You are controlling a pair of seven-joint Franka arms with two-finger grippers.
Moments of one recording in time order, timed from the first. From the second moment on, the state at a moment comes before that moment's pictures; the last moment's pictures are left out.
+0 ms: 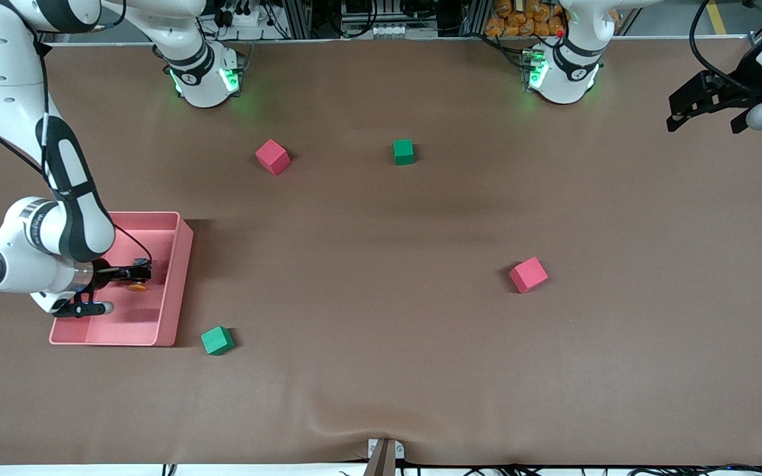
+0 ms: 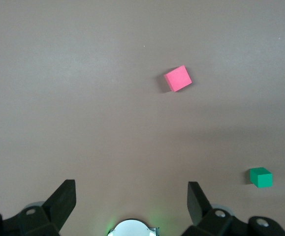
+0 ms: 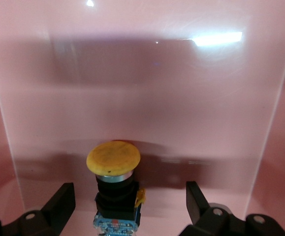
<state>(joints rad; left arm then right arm) 0.07 -0.09 -0.18 -1.53 -0.03 1.41 -0.08 -0.15 0.63 -0.05 -1.78 0.10 2.18 -0.30</state>
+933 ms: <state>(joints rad) 0.07 -0.09 -0.18 -1.53 -0.03 1.41 -0.08 -0.15 0.63 -0.05 -1.78 0.12 2.18 -0.35</state>
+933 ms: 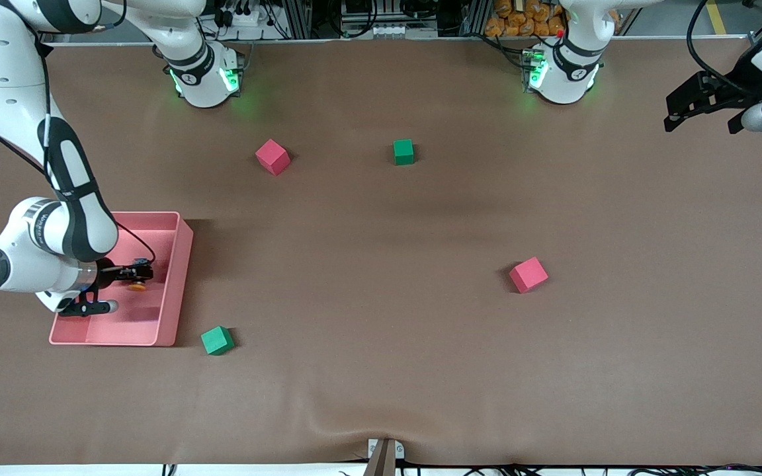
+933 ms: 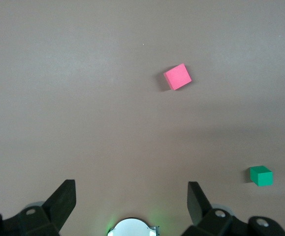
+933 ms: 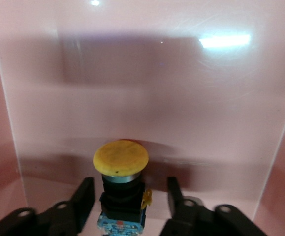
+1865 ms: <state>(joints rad) 0.07 -0.09 -0.18 -1.54 -0.03 1.40 -0.08 -0.06 0.60 -0.03 -1.38 0.13 1.66 -0.15</state>
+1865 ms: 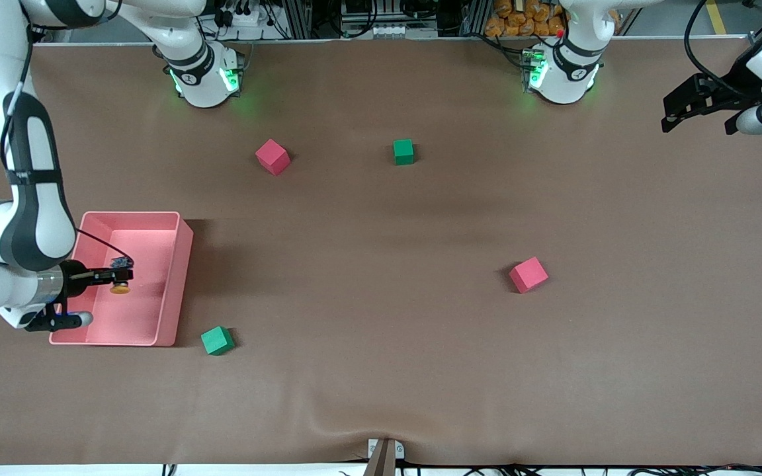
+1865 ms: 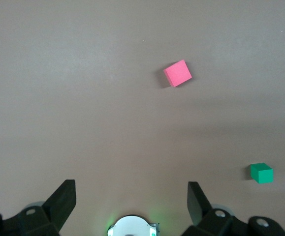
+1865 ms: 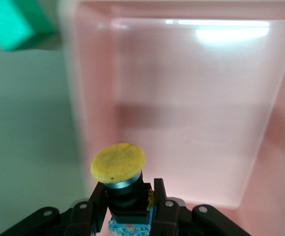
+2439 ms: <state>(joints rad) 0.07 -0.09 -0.19 -1.54 -0.03 1.40 -0.08 0.38 0.62 -0.02 -1.26 0.25 1.81 0.36</state>
